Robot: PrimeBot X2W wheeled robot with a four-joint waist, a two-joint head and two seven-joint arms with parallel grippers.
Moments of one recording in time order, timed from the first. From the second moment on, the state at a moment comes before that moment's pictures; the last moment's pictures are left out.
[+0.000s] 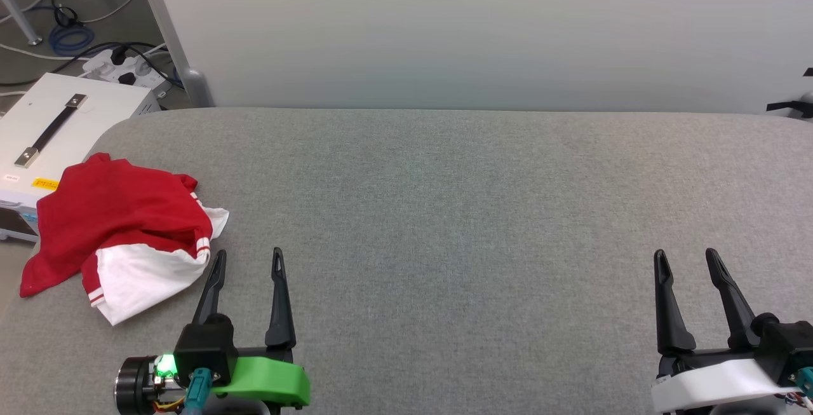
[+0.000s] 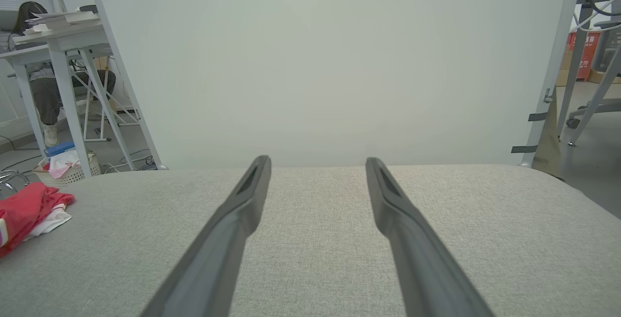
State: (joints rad) left arm 0.06 0.05 -0.09 -0.01 -0.04 0.10 -0.25; right arm 0.10 -0.05 -0.04 -0.05 0.17 0.13 -0.25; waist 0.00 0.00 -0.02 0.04
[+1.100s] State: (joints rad) left arm 0.05 0.05 -0.05 0.00 -0.05 0.10 -0.26; right arm 0.11 -0.05 -0.03 -0.05 0.17 0.13 -0.25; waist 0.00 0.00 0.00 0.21
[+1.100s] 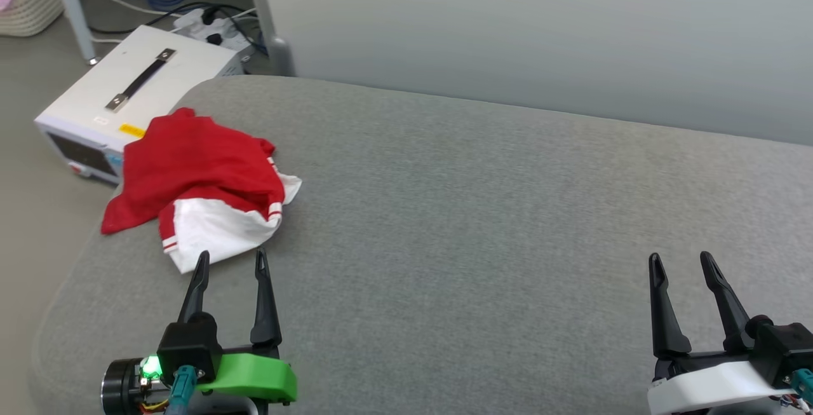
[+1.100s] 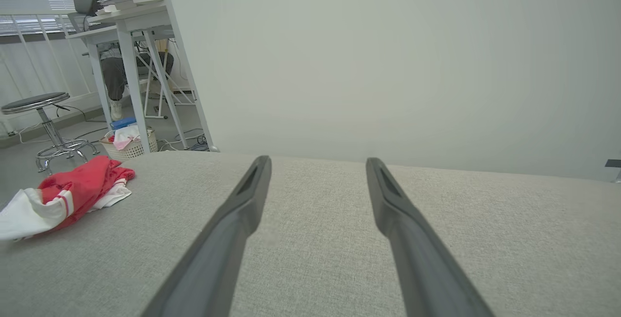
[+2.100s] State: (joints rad) left arm 0.04 0.05 0.01 0.02 -0.12 0.09 -0.26; right arm 0.09 -0.05 -0.01 -0.05 0.17 0.13 -0.26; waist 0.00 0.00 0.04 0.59
